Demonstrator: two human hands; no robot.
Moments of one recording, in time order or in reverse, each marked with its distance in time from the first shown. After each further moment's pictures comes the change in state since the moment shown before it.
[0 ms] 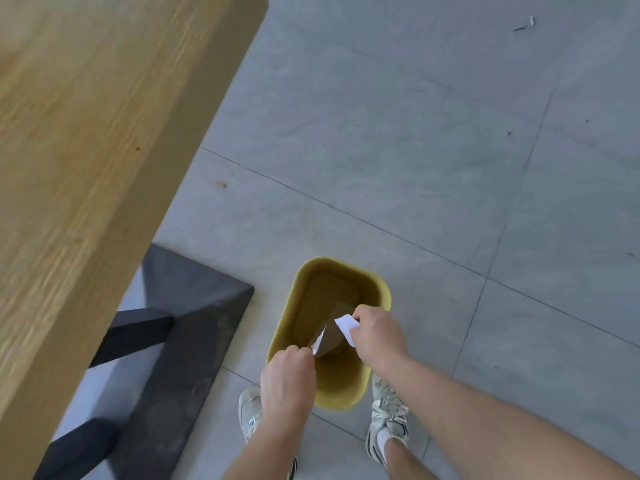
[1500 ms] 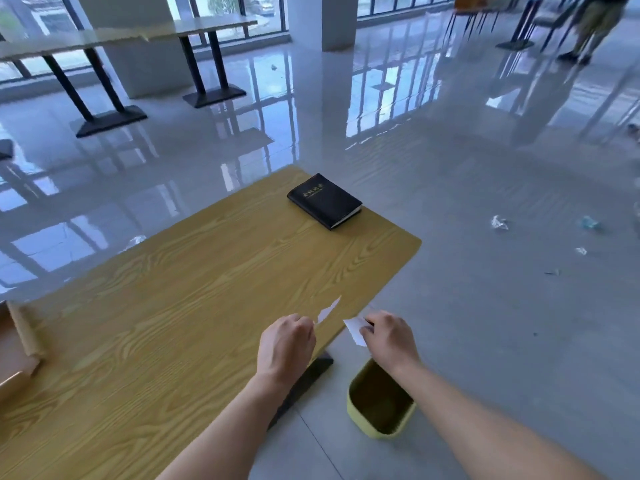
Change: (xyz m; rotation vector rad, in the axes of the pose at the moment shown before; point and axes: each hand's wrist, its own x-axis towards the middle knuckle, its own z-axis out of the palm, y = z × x) left_hand -0.384 -0.118 -0.298 -0.193 0.746 -0.009; right_hand -0.411 -0.178 -0.164 -0.113 0.400 -0.742
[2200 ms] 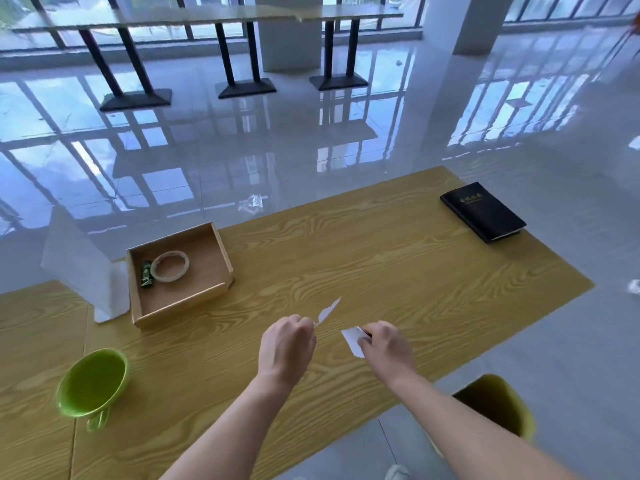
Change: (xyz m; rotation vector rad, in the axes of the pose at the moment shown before) left_hand -0.157 -0.260 -0.085 0.048 0.078 -0.377; right_hand -0.067 -0.270 0.157 -0.007 -0.245 -0.200
